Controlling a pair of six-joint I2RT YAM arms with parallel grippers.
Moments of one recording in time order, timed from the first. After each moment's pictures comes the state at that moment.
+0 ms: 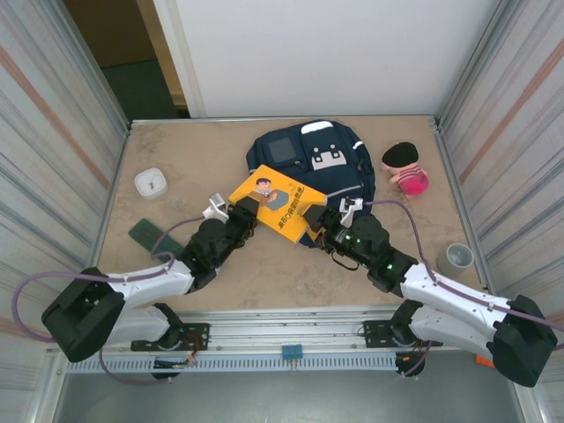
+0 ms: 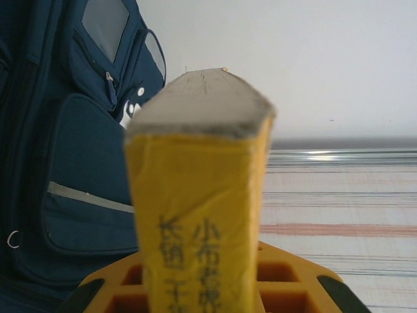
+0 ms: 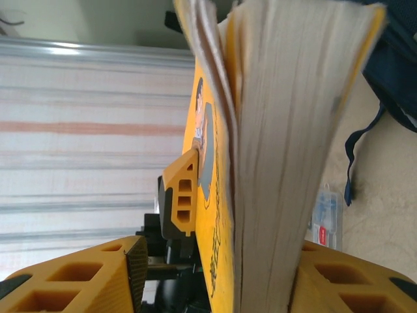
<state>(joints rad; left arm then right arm) -0.77 1.22 0.39 0.79 -0.23 -1.53 0.83 0.95 0.46 0.34 -0.02 1.48</state>
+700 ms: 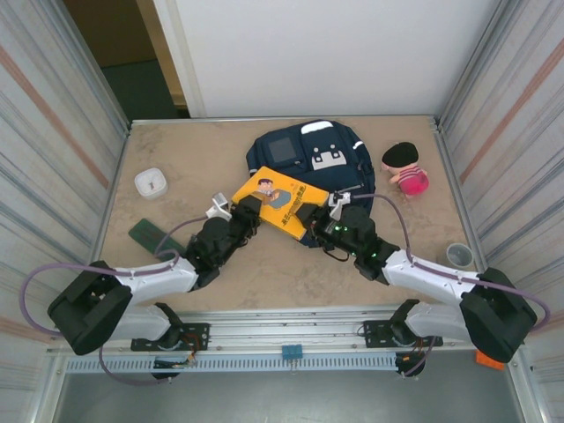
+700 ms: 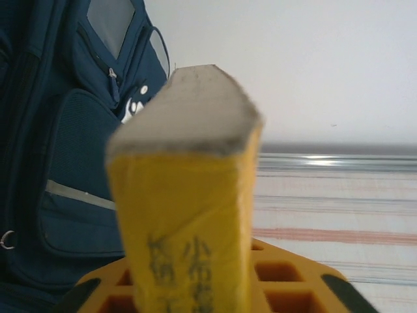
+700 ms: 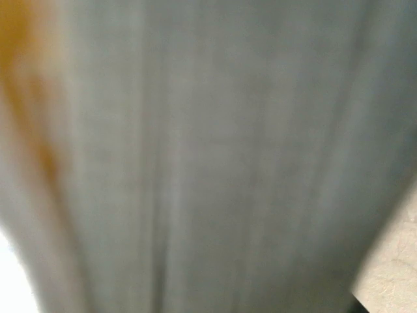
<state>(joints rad) -0.78 1.27 0.41 0.79 -0.24 -1.55 0.74 1.16 0.50 0.50 -0.14 1.51</state>
